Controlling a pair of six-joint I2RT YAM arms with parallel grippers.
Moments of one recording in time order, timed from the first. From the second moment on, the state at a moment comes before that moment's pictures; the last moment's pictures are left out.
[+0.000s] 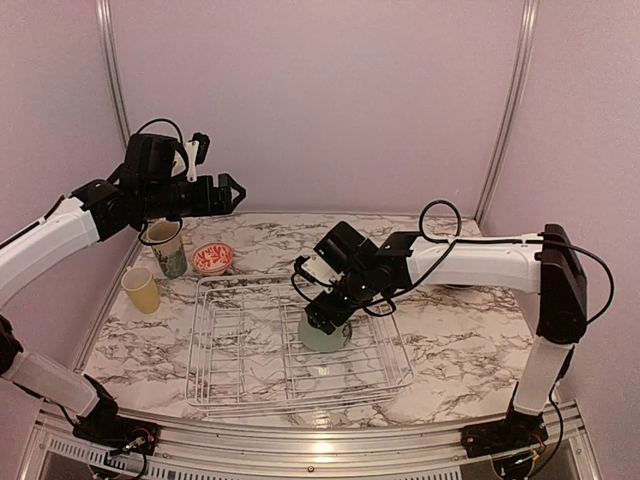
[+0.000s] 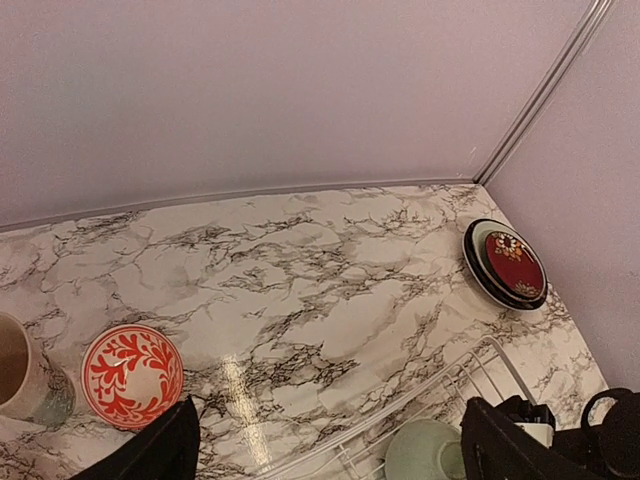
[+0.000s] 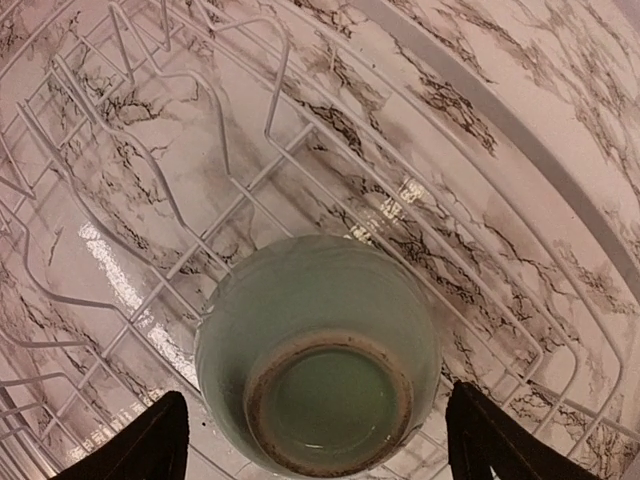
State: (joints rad) left arm -0.57 1.35 1.33 -0.42 -0.03 -0.35; right arm 0.97 1.83 1.41 -0.60 0.07 0.06
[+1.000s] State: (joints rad) left arm -0.57 1.32 1.28 -0.41 -0.02 -0.38; right arm 0.96 1.86 1.42 -0.62 0.07 0.08
